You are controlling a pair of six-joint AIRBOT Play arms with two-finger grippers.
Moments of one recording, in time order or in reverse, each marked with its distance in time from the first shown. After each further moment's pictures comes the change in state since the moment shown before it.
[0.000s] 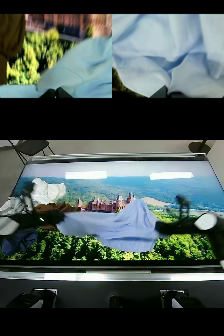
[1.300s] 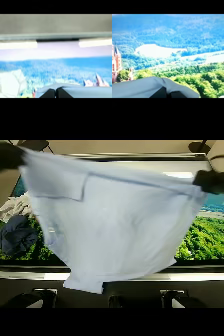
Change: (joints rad) left arm 0.006 -0.267 0.631 0.315 -0.073 -0.001; right arm 0.003 -0.189 0.608 -0.519 0.087 0.306
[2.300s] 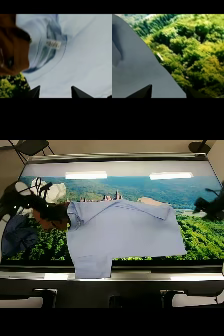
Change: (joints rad) left arm 0.215 -0.311 -0.275 -0.416 -0.469 0.132; right arm -0.426 -0.411 0.019 0.211 0.263 -0.081
